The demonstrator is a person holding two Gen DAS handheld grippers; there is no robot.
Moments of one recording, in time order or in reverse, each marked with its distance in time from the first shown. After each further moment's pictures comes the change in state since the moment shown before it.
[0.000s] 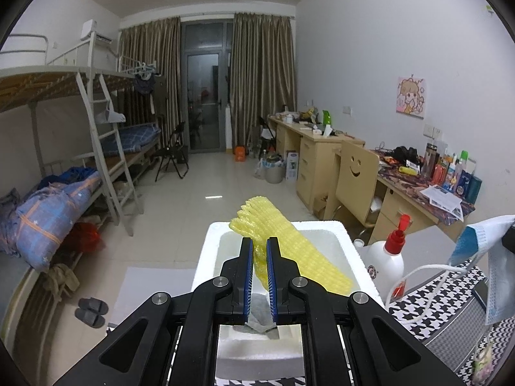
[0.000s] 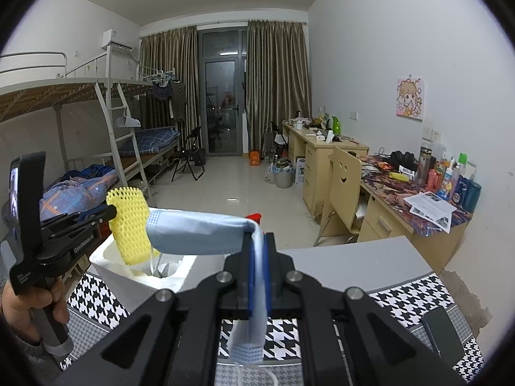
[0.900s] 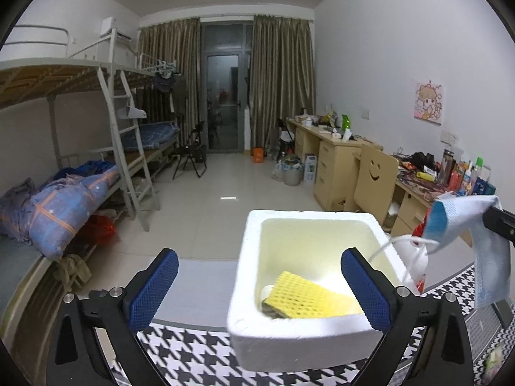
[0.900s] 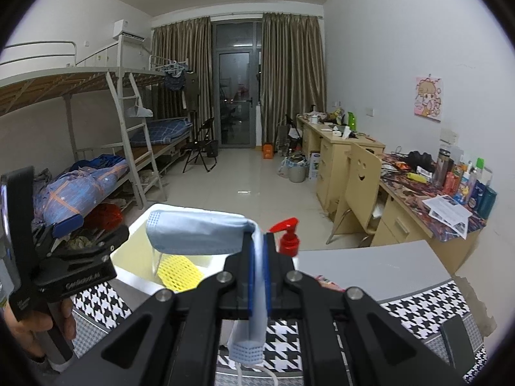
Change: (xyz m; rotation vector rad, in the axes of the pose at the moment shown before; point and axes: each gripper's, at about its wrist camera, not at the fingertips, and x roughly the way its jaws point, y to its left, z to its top) left arm -0.016 0.029 -0.016 -0.041 -0.032 0.087; right arm 0.030 0.028 0.010 -0.028 0.037 0.068
